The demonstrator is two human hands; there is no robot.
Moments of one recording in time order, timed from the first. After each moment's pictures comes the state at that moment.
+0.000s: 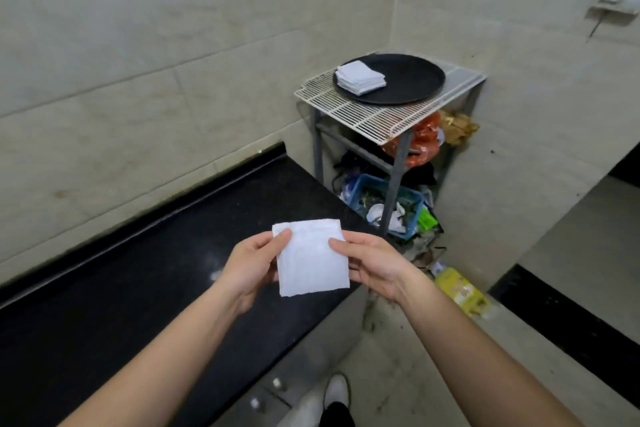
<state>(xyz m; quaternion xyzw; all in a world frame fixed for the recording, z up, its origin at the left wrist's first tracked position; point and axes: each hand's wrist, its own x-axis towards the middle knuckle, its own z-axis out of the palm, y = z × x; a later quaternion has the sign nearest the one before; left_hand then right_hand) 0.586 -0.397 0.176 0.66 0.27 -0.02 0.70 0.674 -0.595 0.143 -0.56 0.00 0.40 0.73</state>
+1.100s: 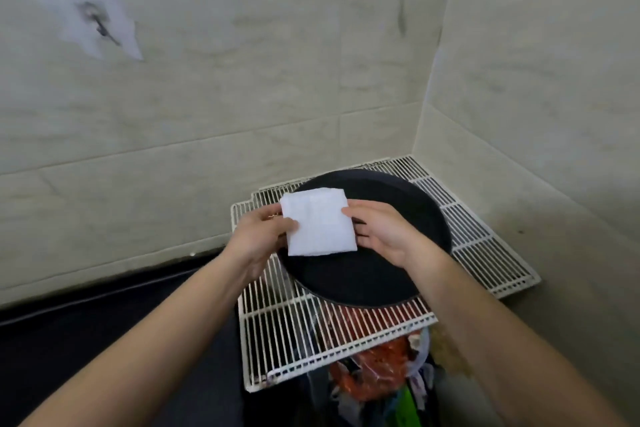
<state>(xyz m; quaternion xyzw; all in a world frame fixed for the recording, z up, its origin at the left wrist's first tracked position) 1.136 -0.475 0.248 0.57 0.35 0.17 0.72 1.280 -0.631 0.247 -0.64 -0.14 0.42 0.63</state>
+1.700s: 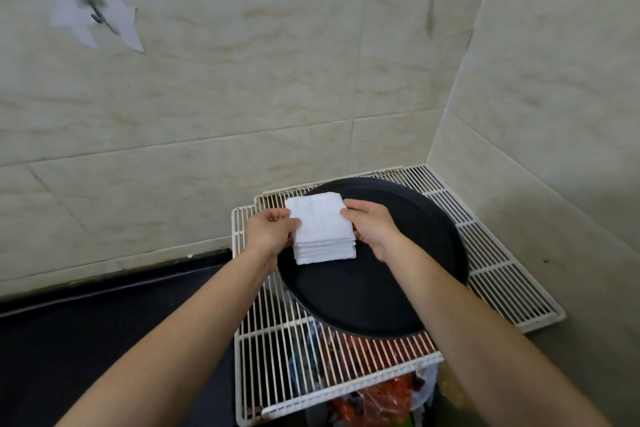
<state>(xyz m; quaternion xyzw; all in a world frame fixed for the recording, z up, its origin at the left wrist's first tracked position) 1.190 -0.433 0.201 0.53 0.46 0.24 0.67 1.328 -0.561 0.203 -0.72 -0.11 0.34 0.60</state>
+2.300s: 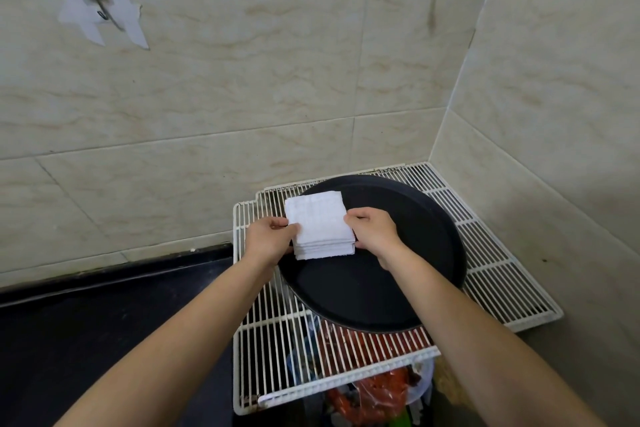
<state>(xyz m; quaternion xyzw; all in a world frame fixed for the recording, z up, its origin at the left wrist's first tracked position) 1.178 -0.440 0.185 0.59 0.47 0.22 0.62 1.321 -0.575 0.194 -0.80 -0.16 0.26 0.51</state>
